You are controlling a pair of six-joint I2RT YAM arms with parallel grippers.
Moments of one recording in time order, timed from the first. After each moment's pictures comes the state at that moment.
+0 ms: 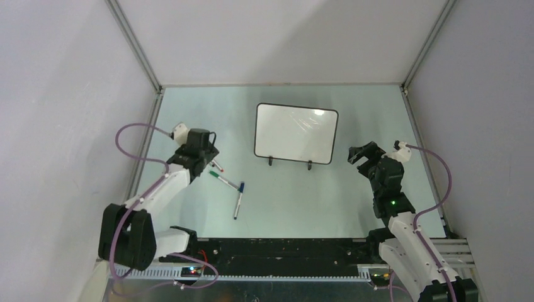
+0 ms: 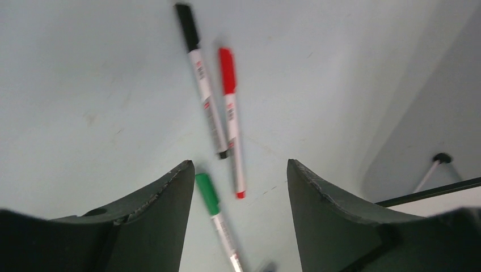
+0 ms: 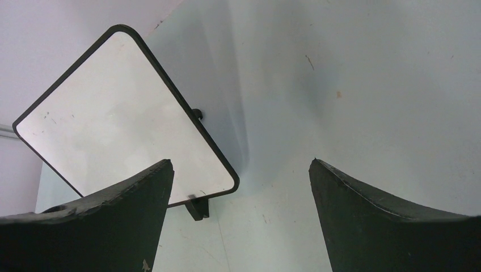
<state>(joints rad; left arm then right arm) -0.25 1.20 0.68 -0.31 -0.45 -0.85 0.16 0.69 0.34 0.07 0.20 0.70</state>
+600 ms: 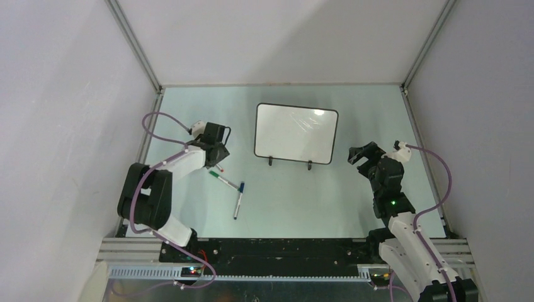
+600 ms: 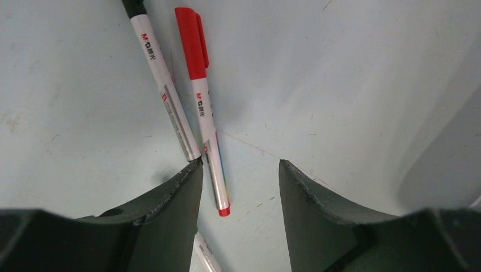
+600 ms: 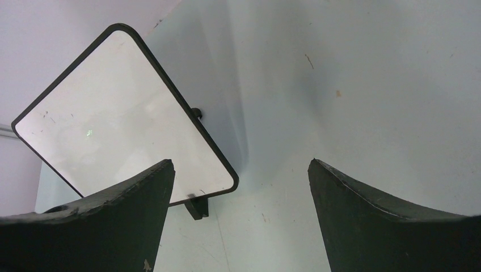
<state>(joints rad) -0.29 1.54 0.86 -0.33 -0.39 -0.84 0.16 0.69 0.34 0.06 0.20 0.70</state>
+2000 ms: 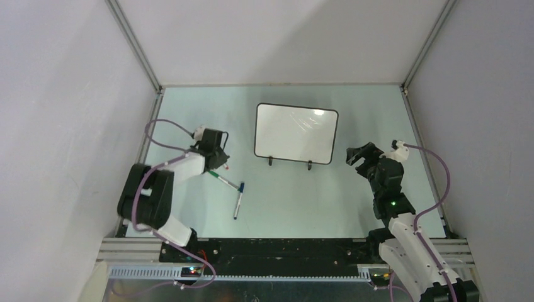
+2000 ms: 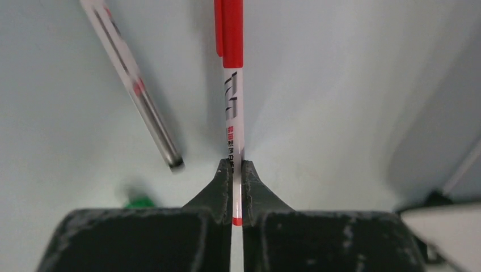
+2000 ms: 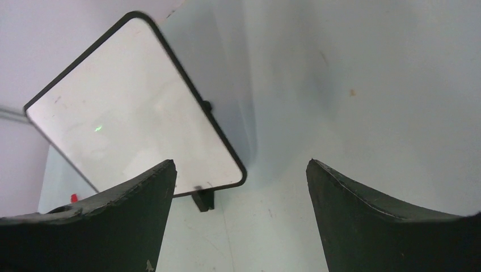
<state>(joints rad) -0.24 1.62 0.83 -0.16 -0.25 -0.82 0.17 0.68 0.34 0.06 0.18 0.69</state>
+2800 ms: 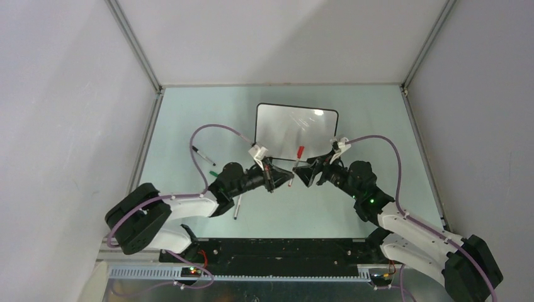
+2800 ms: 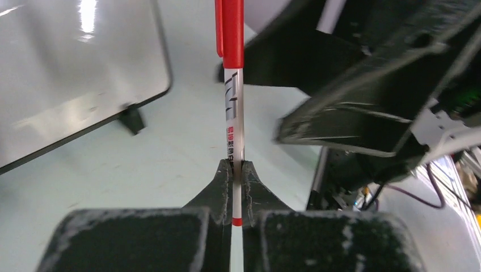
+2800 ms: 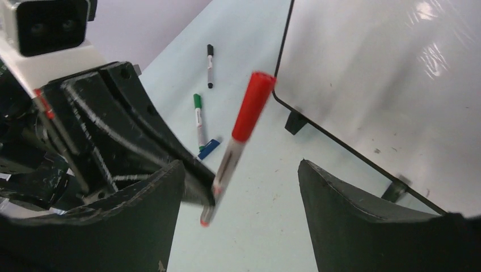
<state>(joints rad) -0.81 1.35 0.40 0.92 0.29 -0.55 0.65 0.88 0.38 0.43 -0.18 0.41</state>
